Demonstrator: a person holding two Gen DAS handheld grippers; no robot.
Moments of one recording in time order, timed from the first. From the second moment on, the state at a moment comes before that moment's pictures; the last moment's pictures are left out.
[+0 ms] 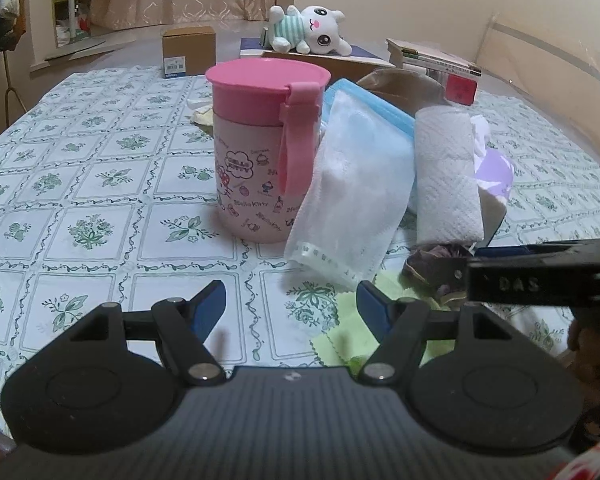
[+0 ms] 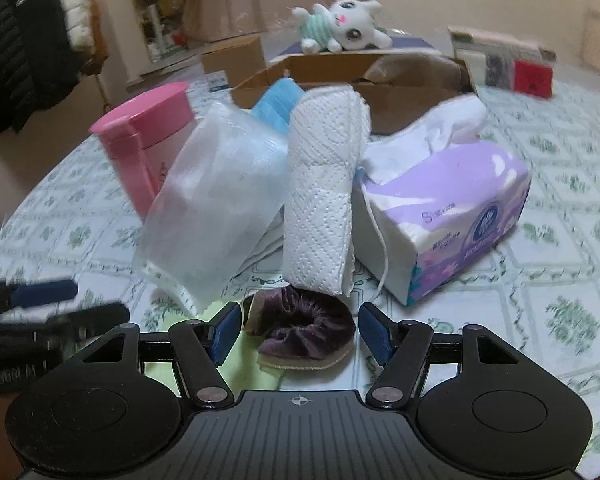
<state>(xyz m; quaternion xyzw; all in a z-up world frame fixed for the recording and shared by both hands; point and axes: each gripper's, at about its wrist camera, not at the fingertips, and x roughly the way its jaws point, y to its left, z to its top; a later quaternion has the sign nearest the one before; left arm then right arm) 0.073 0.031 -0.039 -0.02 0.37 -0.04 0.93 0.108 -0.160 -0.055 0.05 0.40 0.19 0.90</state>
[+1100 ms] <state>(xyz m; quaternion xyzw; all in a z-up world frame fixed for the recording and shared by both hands) 0.073 -0.040 -0.063 0.05 0.40 -0.15 0.90 0.063 -0.219 -0.036 0.02 0.37 0.14 0.92</state>
